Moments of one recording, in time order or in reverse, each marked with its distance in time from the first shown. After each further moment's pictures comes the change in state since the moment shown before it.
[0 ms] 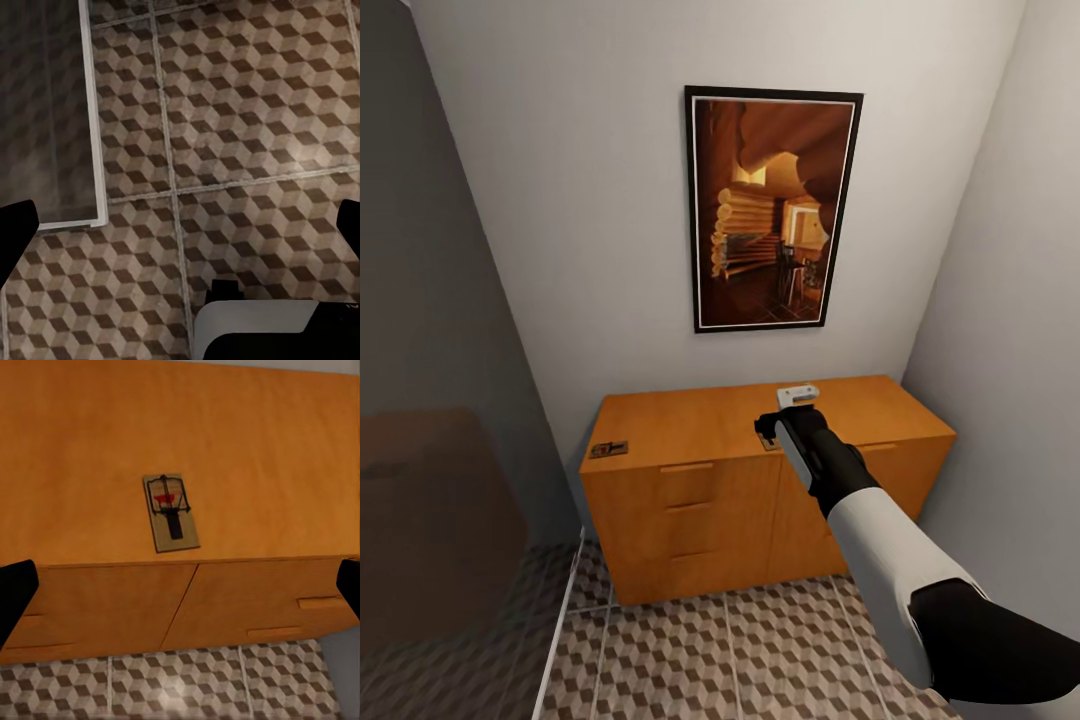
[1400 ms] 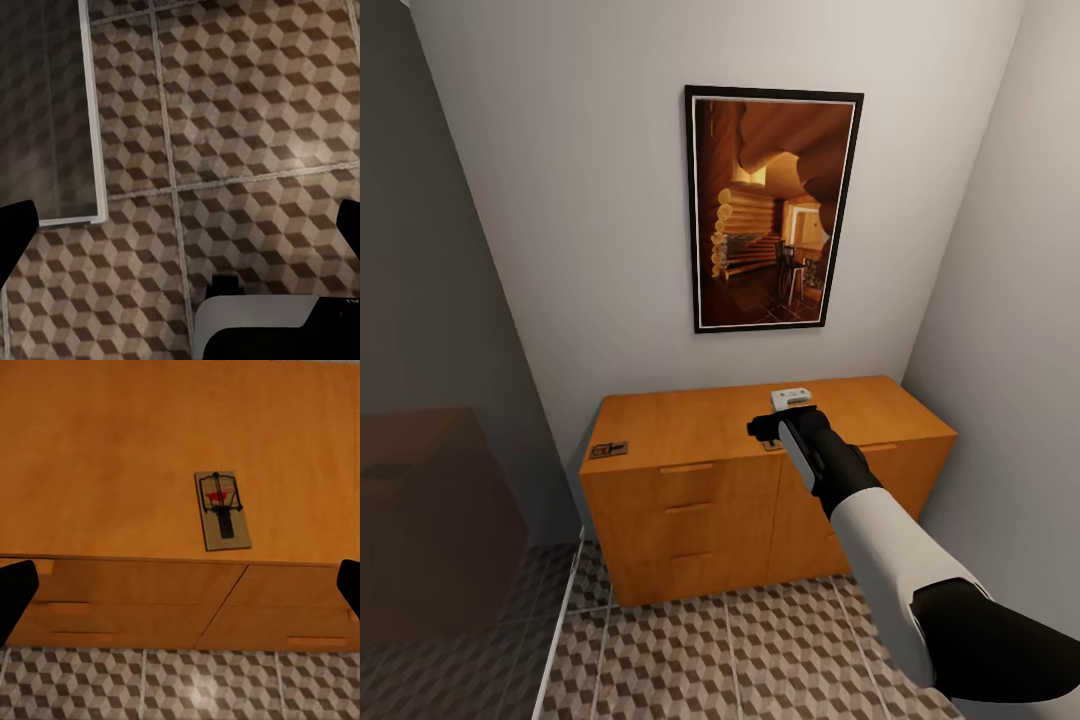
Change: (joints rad) left arm 0.007 0.000 0.000 0.000 0.000 0.001 0.000; right arm 0.000 -0.010 -0.005 0.007 0.004 -0.002 0.150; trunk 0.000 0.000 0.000
